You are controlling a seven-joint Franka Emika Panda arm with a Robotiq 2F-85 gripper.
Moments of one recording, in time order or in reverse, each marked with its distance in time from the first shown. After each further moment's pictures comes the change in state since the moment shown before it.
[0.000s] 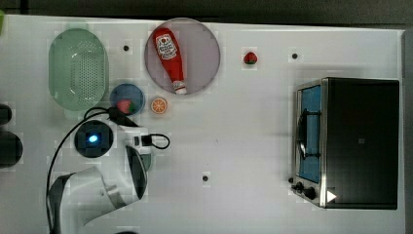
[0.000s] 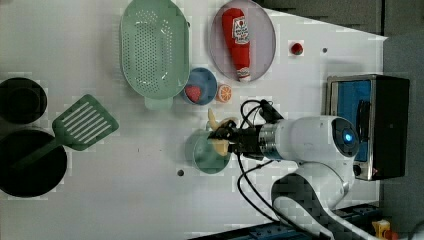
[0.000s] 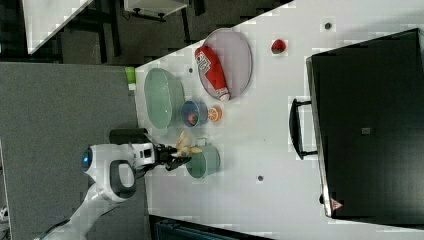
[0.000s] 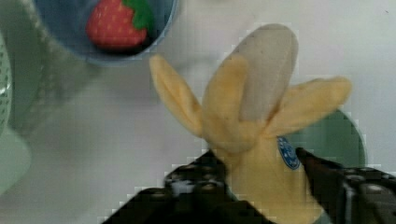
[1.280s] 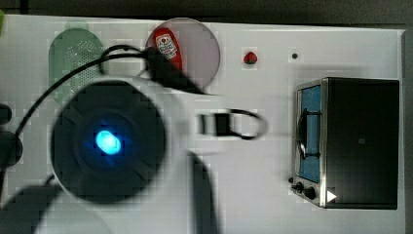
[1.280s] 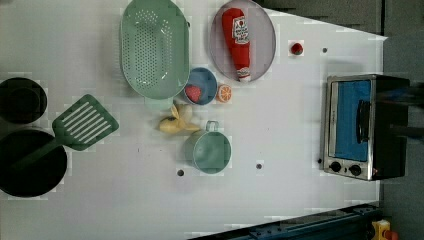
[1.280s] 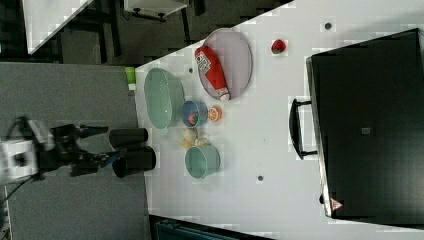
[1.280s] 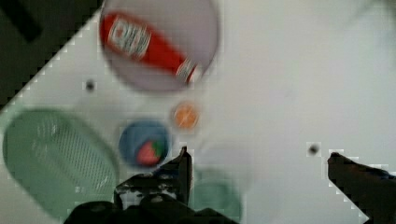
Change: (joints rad) arm -0.023 -0.434 -0.324 0.505 -0.086 -0.770 -0.185
